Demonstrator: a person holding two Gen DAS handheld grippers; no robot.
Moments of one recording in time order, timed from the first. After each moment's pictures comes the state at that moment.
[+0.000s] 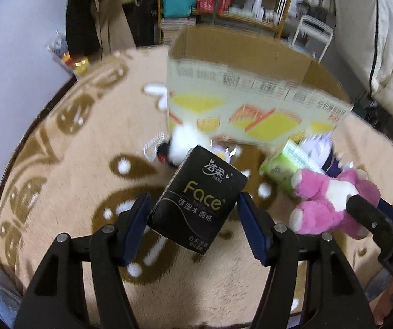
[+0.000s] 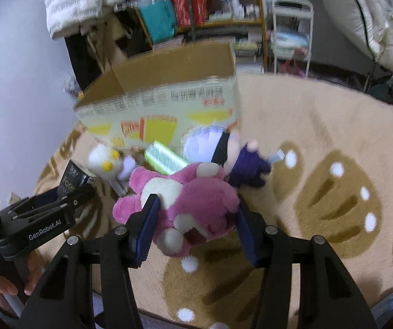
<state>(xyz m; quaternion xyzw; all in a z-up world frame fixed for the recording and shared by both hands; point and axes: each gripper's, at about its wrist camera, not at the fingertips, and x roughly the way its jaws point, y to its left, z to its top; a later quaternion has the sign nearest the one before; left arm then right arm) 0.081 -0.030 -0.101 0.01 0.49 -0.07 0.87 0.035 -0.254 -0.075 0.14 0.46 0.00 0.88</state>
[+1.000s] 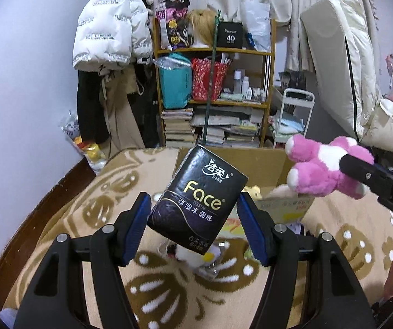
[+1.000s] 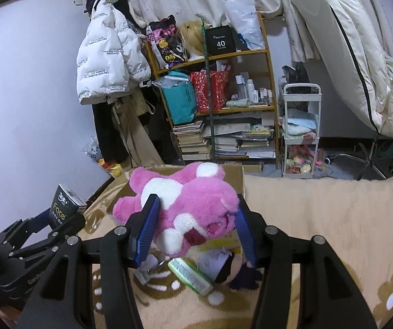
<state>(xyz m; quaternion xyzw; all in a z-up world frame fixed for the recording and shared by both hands) 0.072 -0.045 0.008 0.04 0.29 -0.08 0.95 0.058 -0.271 0.022 0.12 0.27 0.02 0.95</state>
